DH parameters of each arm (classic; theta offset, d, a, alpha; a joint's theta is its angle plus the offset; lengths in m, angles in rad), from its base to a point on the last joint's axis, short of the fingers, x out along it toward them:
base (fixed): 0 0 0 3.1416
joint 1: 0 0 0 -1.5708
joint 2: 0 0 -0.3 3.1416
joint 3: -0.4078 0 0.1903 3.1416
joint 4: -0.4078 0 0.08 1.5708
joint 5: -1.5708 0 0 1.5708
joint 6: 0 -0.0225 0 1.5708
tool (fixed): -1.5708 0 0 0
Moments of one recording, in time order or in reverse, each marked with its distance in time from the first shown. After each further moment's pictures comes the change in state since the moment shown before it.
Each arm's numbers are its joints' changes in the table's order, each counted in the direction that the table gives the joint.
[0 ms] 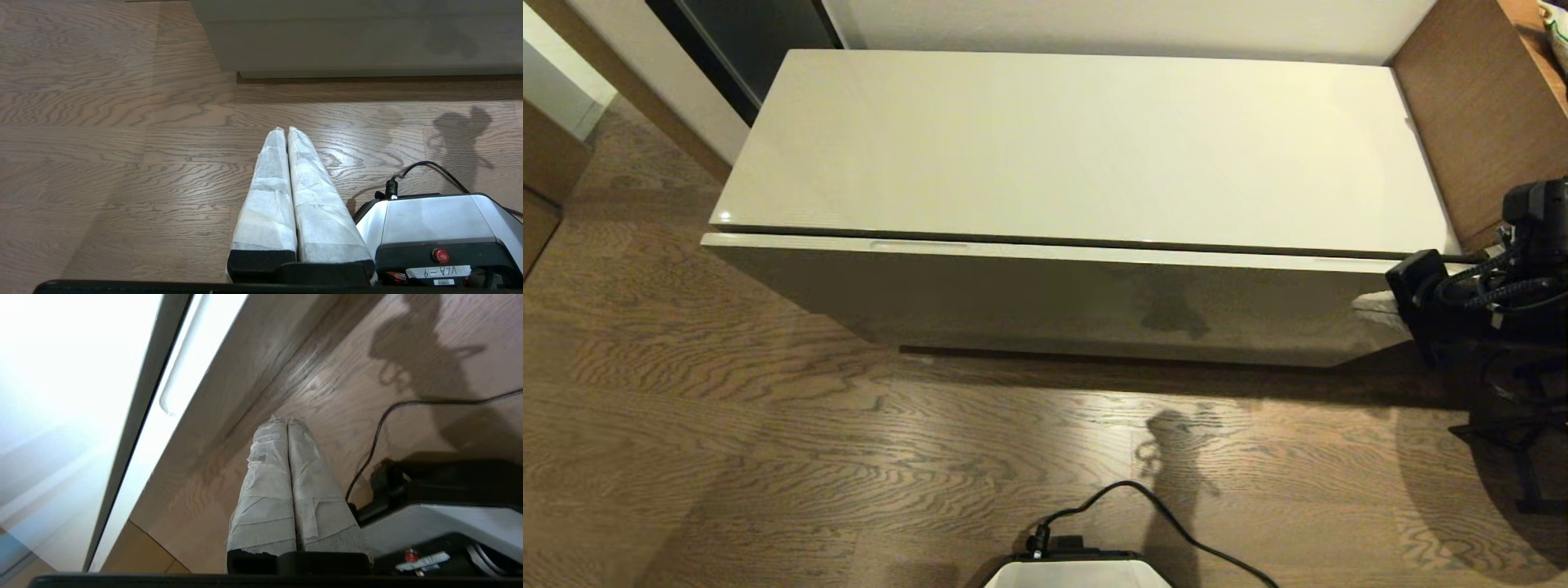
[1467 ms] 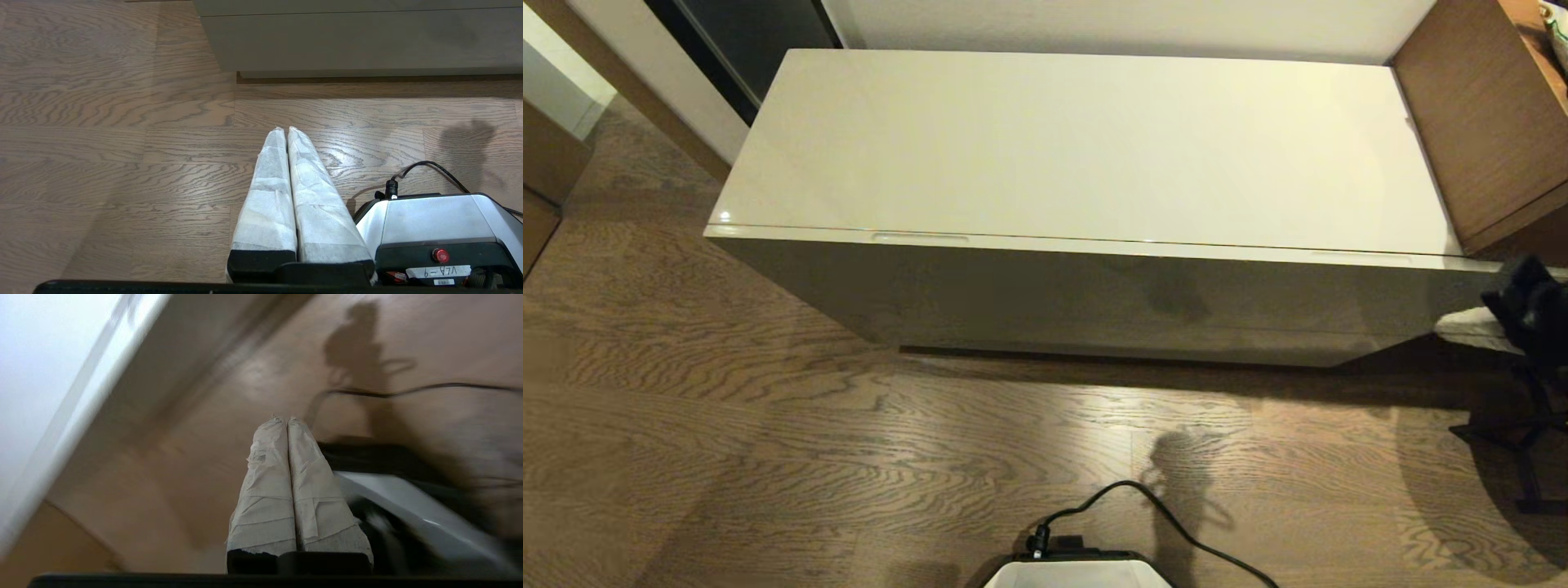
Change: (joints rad) left arm 0.000 0.000 0.000 0.000 0.000 0.000; right arm 0.058 0.281 -0.038 -0.437 0.002 0.295
